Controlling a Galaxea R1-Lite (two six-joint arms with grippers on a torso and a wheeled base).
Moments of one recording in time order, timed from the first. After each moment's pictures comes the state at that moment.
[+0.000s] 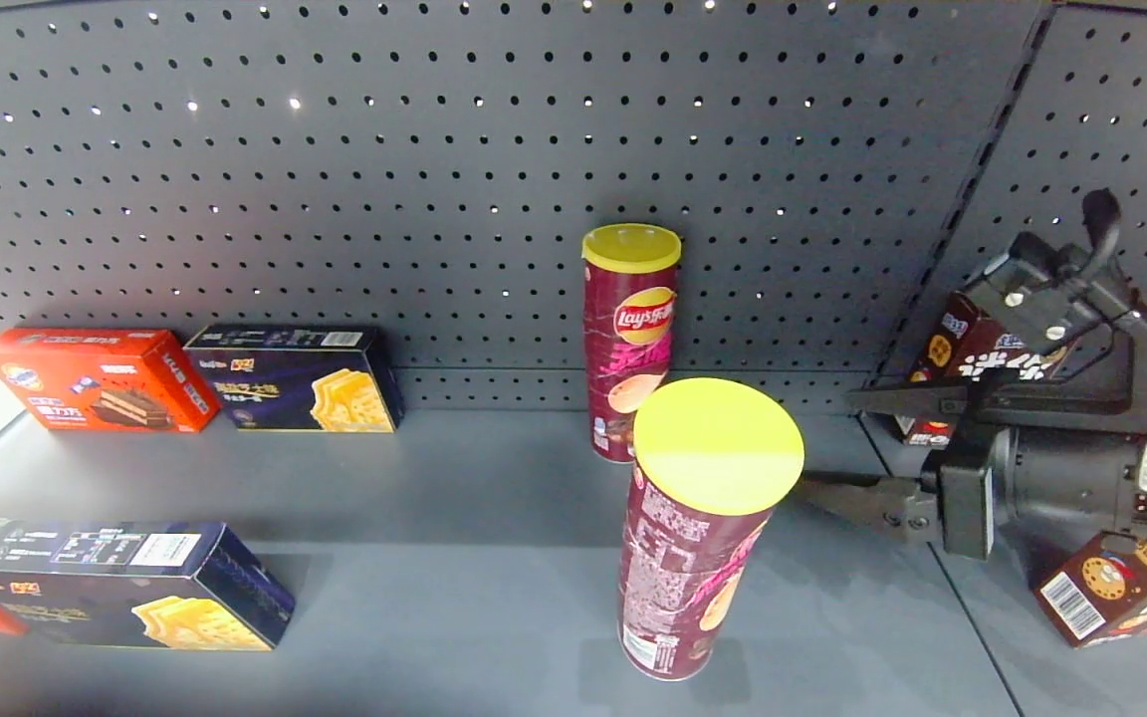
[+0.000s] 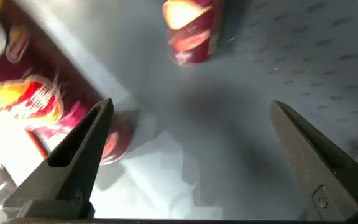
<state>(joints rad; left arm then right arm) -0.43 0.27 -0.06 0.09 0.34 0.05 0.60 1.35 -0.89 -0.14 0.17 -0.15</state>
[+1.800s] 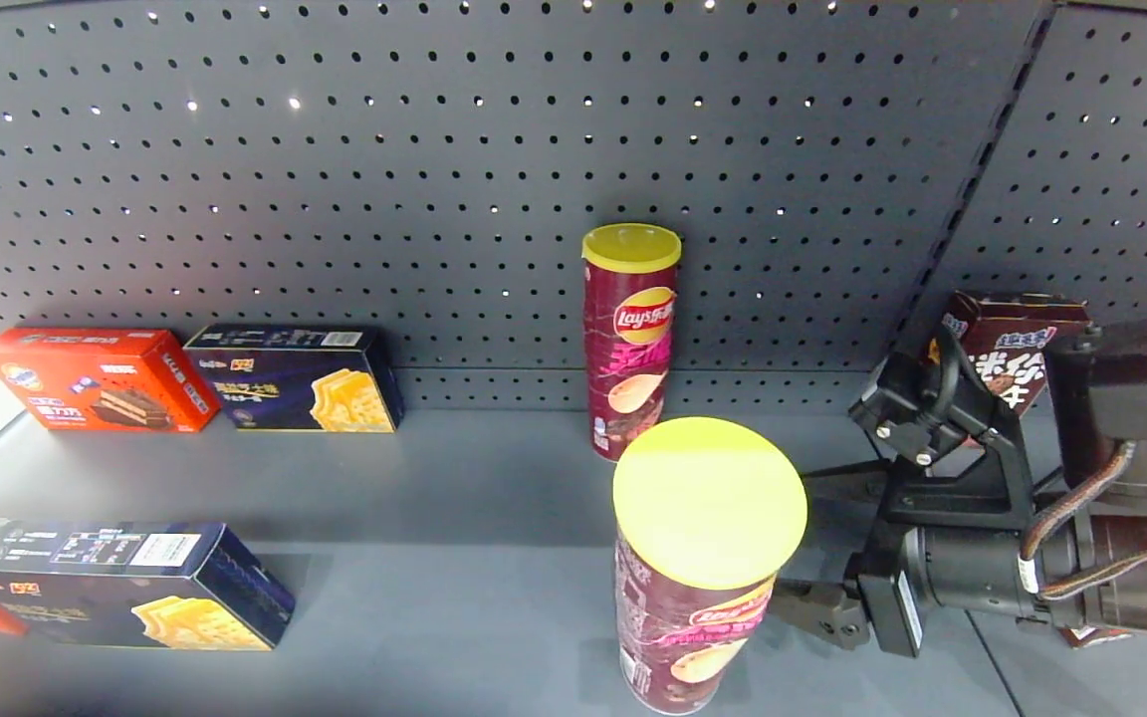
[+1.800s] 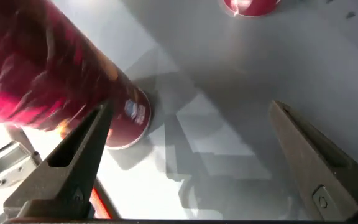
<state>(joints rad) -0.43 0.29 -0.06 0.09 0.34 0.04 0.68 1.43 -0.78 -0.20 0.18 -0.16</state>
